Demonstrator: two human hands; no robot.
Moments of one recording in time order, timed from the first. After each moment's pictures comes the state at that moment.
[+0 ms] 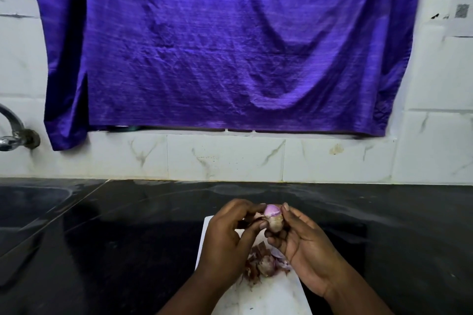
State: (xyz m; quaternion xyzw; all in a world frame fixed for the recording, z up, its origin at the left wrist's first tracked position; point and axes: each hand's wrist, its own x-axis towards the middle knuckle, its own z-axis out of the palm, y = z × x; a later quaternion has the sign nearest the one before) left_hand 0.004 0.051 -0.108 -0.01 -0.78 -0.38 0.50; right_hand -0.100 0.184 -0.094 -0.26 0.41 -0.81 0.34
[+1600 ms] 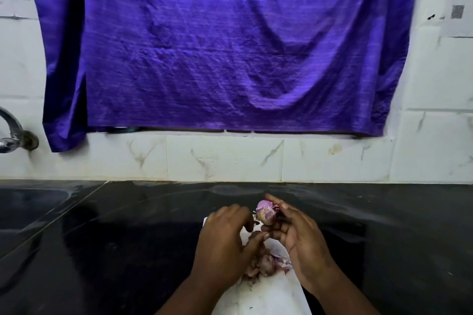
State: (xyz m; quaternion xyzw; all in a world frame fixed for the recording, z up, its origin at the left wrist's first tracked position) left_hand 0.006 0.042 -0.118 0.08 -0.88 -0.13 0.44; right_hand -0.105 0.171 -0.105 -0.30 0.50 -0.79 0.20
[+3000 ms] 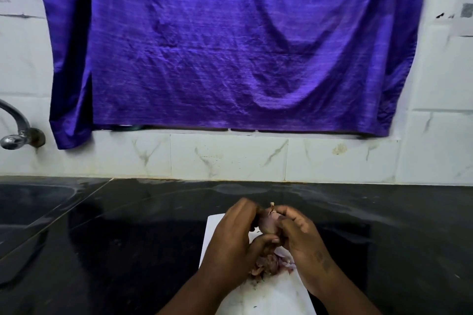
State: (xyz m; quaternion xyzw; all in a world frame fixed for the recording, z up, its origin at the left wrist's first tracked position) left_hand 0.008 0.050 -0.110 0.00 -0.87 -0.24 0.44; right_hand -0.094 0.172 -0.100 -0.33 0.60 -0.71 0.17
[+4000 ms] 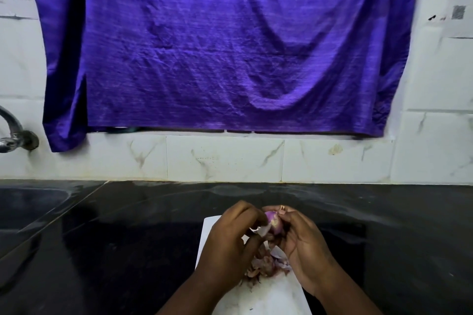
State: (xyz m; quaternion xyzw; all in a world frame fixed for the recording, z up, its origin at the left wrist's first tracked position) left_hand 0.009 0.051 -0.107 -0.05 -0.85 -0.24 0.46; right_hand -0.102 0.176 -0.102 -0.30 0.48 -0.79 0.23
